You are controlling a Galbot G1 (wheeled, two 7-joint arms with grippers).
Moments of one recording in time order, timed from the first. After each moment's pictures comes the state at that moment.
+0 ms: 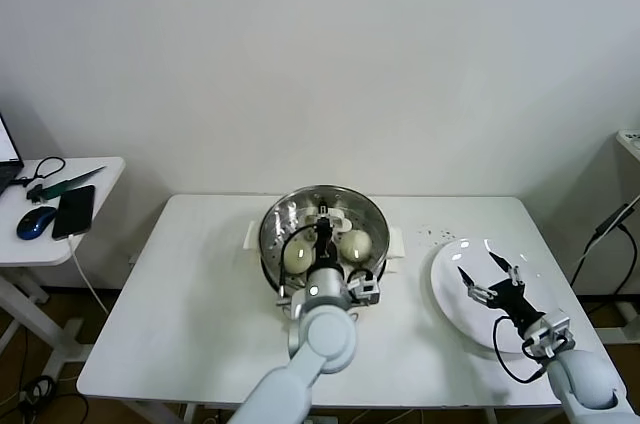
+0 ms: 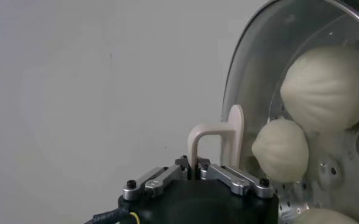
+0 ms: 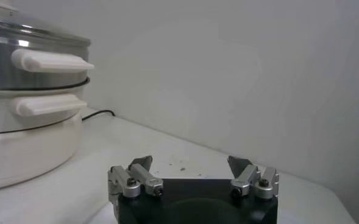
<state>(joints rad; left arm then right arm) 0.91 -1.52 0.16 -1.70 1.59 0.74 0.29 -1.25 1.02 0.60 1.46 0.31 0.14 -0.39</state>
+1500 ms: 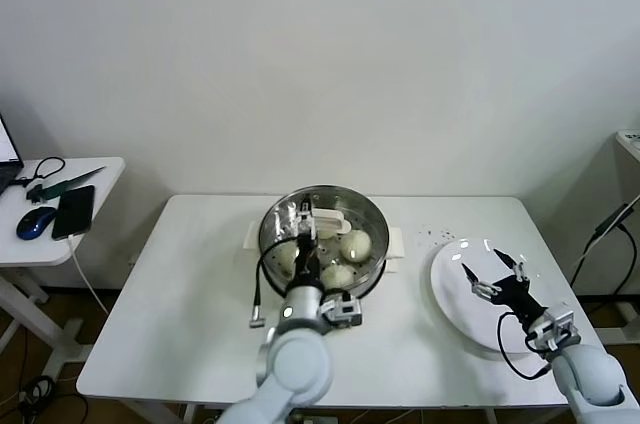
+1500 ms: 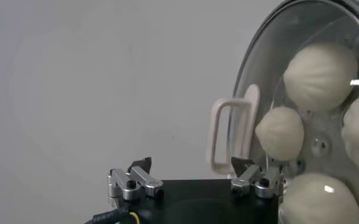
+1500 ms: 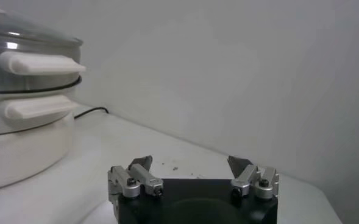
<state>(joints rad) 1.03 -1.39 0.15 -1.94 1.50 0.74 0.29 -1.26 1.00 0.62 1.50 0.31 0.07 -0.36</state>
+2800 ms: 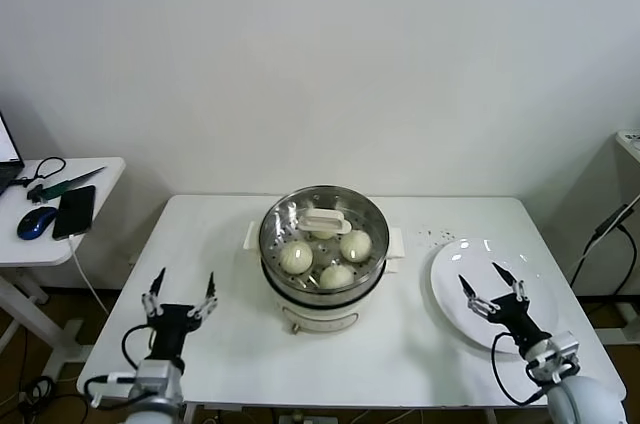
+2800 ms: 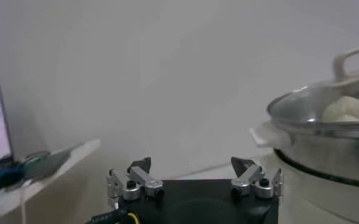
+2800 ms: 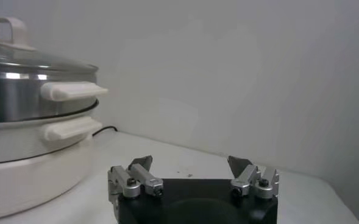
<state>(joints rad) 1.58 -1.47 -0.61 -2.03 0.11 0.05 -0.07 -1.40 1.07 0.67 1.61 0.36 0.12 -0.33</state>
